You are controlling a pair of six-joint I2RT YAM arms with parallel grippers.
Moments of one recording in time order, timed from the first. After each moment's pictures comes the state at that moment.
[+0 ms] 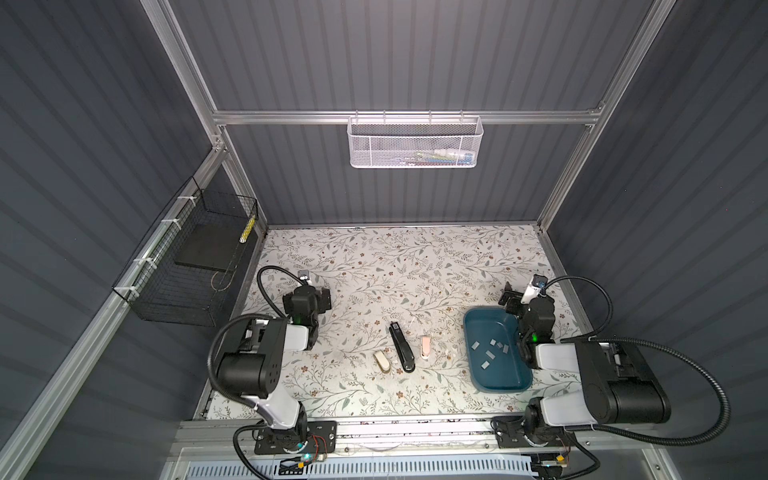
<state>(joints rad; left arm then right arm) -0.13 1.56 0.53 0.55 -0.34 -0.04 0.02 1.43 0.23 0.99 0.26 0.07</state>
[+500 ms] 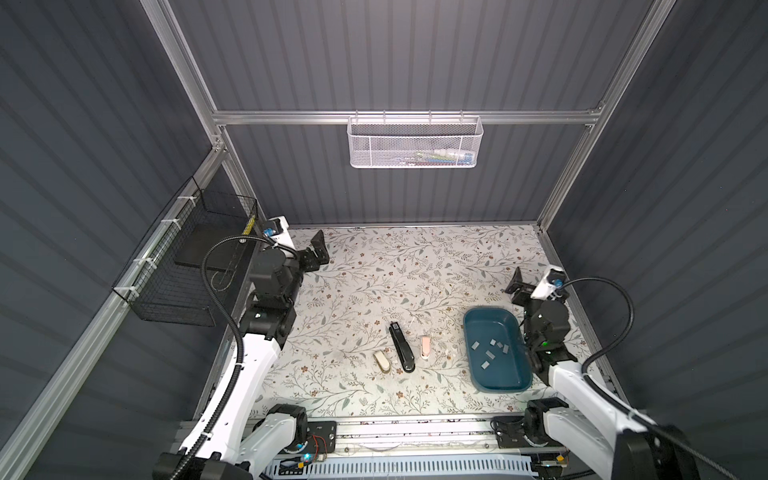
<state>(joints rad) -0.17 1.02 0.99 -0.07 -0.12 -0.29 0.12 0.84 0.38 0.52 0.38 0.17</state>
